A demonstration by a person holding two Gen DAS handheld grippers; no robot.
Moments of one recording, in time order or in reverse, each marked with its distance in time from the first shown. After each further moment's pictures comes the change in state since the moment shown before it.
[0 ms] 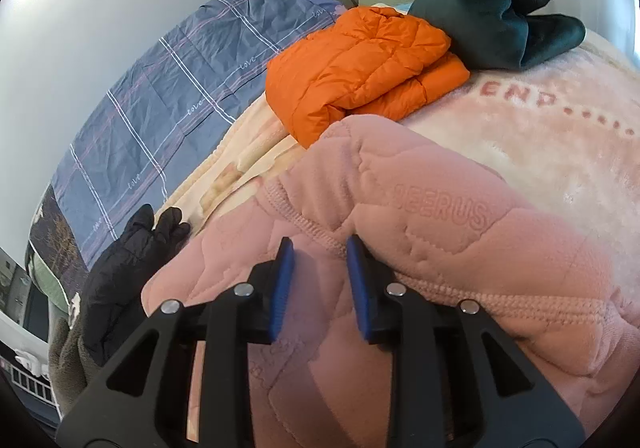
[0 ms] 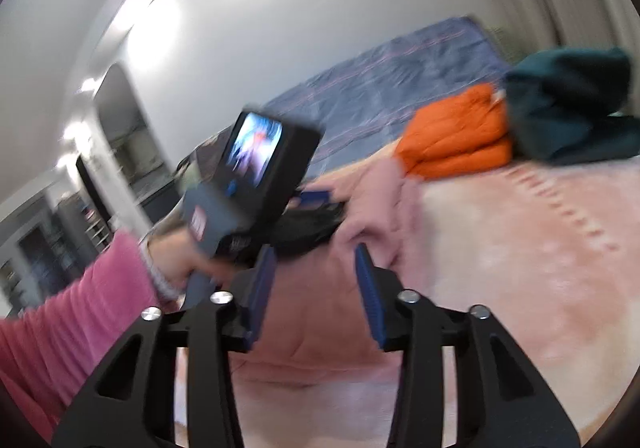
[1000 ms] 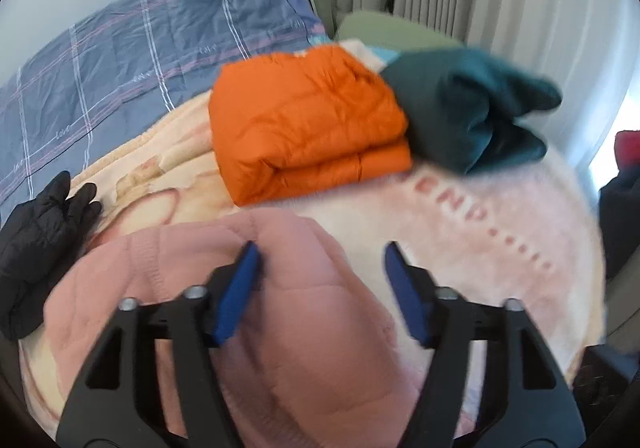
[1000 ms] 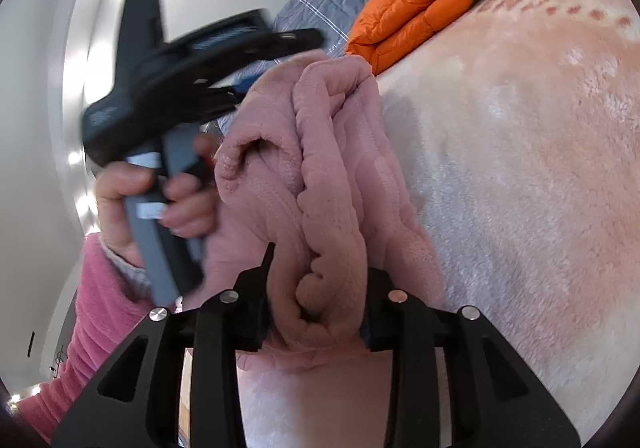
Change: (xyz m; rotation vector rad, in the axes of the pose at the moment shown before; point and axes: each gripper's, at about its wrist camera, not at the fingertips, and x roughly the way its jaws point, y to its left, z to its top) left arm -0.009 0.013 0.051 -0.300 -0.039 -0.327; right arm 0.032 -0.058 -0.028 0.421 0.091 0.151
